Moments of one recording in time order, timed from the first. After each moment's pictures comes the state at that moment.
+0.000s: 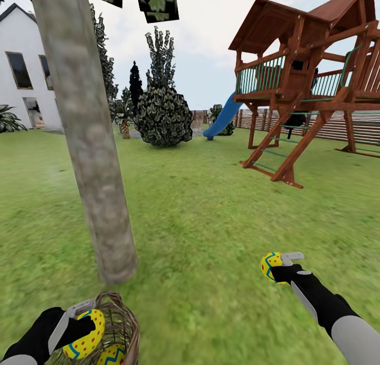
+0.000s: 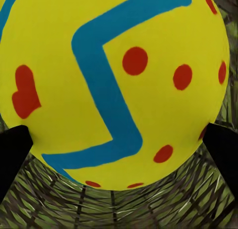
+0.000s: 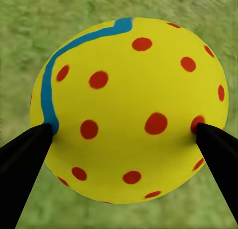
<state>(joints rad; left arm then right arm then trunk) -0.49 0.21 0.29 -0.55 0.10 0.71 -0.06 -0.65 -0.29 0.28 -0.61 -0.22 0.31 -0.03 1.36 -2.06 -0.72</state>
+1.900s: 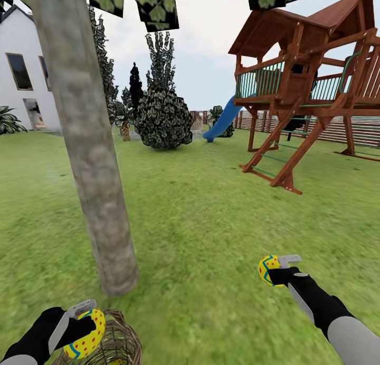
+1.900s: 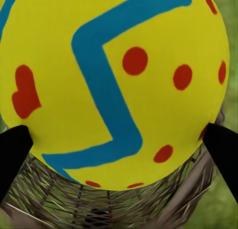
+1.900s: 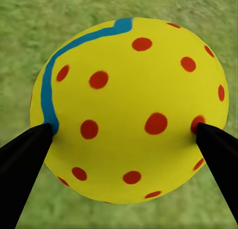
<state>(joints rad) -0.49 0.21 0.28 -0.55 0.10 0.71 -0.06 -0.65 -0.27 0.28 -0.59 -0.22 0.31 -0.03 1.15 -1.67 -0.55</state>
